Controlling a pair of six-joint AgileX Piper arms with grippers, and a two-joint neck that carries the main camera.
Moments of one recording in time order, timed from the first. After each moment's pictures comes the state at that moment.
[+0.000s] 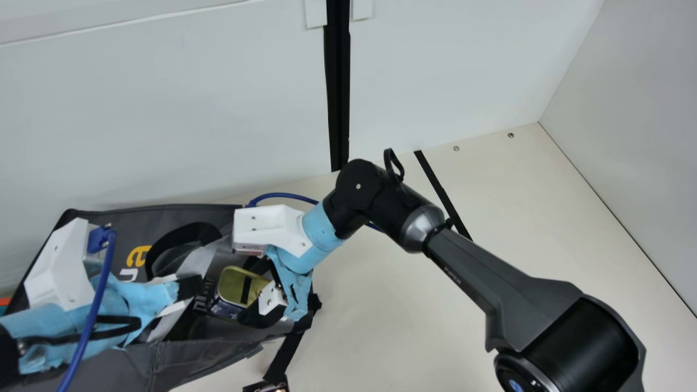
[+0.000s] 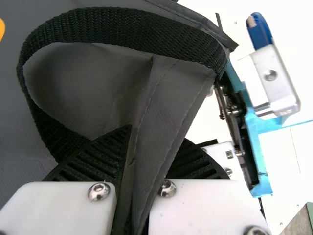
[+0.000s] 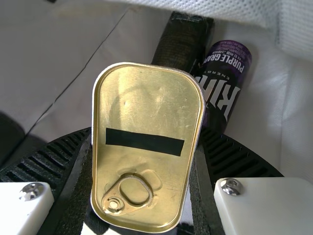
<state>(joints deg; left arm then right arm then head) -19.4 83.3 -74.8 -33.9 51.9 -0.6 19.3 111.2 -94.3 48.8 67.6 -75.2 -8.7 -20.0</state>
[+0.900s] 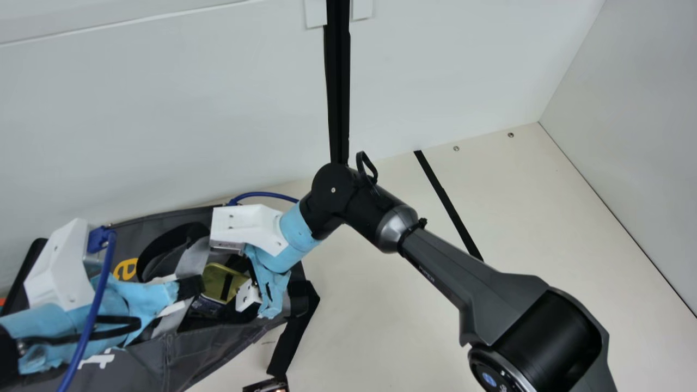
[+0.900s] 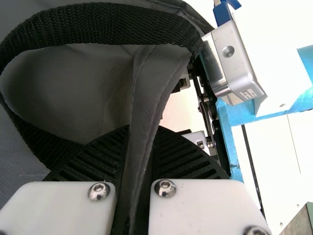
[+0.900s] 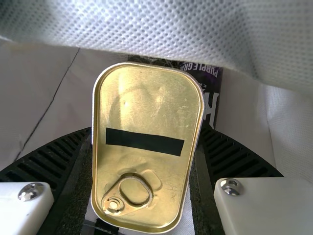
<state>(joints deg) -19.4 83.3 -74.8 -33.9 51.9 -0.6 22.0 115.3 -99.4 48.3 64.9 -71.1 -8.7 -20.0</state>
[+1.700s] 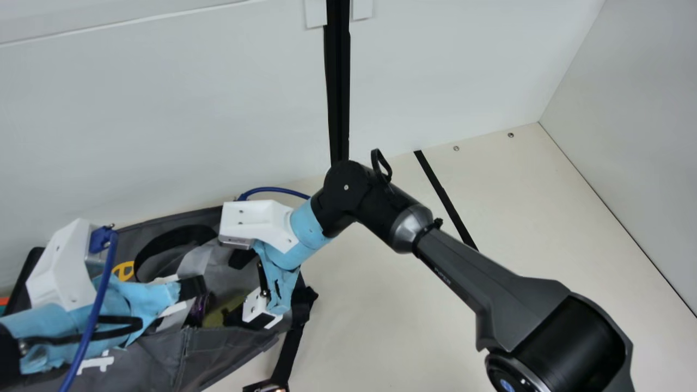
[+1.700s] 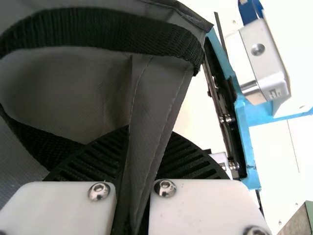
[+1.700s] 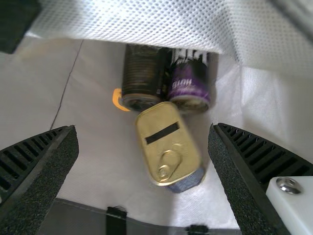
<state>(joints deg) -19.4 83.3 -74.8 -33.9 51.9 -0.6 20.3 111.6 -95.8 48.2 64.3 -71.1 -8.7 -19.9</state>
